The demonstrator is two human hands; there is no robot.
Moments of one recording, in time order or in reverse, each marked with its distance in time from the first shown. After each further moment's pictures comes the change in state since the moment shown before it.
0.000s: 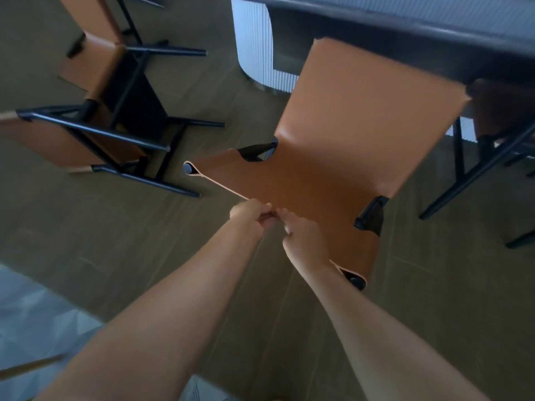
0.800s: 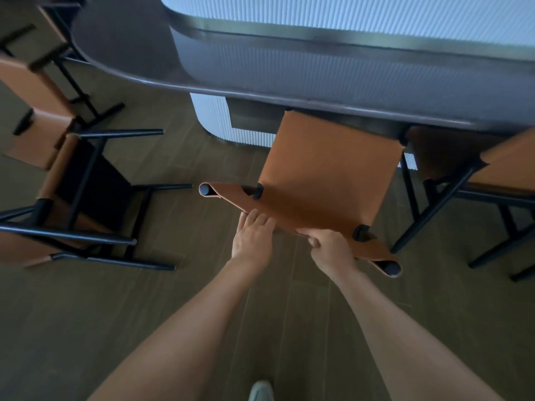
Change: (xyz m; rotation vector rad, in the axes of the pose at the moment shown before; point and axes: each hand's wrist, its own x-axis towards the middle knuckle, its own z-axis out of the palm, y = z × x) left_hand 0.013 0.135 0.124 1.702 -0.023 1.167; right_hand 0.145 0.040 -0.166 0.037 0.080 0.177
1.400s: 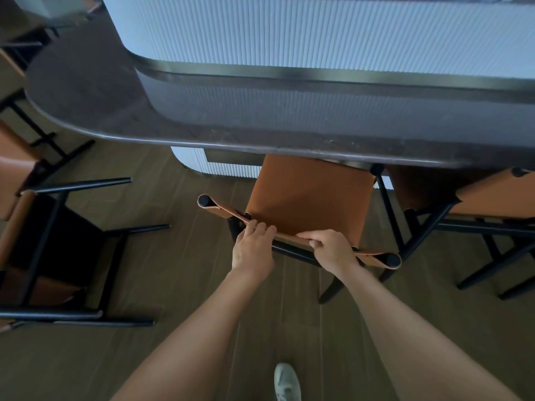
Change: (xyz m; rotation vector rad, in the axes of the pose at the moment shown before) left_hand 0.154 0.048 -0.036 -0.008 -0.012 0.070; right_hand 0.138 0.032 -0.101 0.058 0.006 0.063
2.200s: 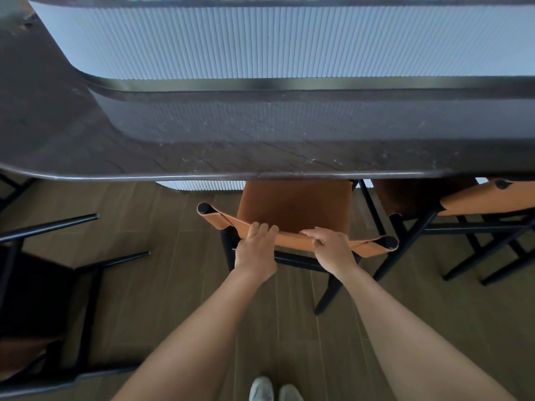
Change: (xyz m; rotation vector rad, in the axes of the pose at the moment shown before) left_hand 0.111 0.009 -0.017 0.056 -0.145 0.112; right_hand 0.084 0.008 -0.032 0.032 0.055 0.164
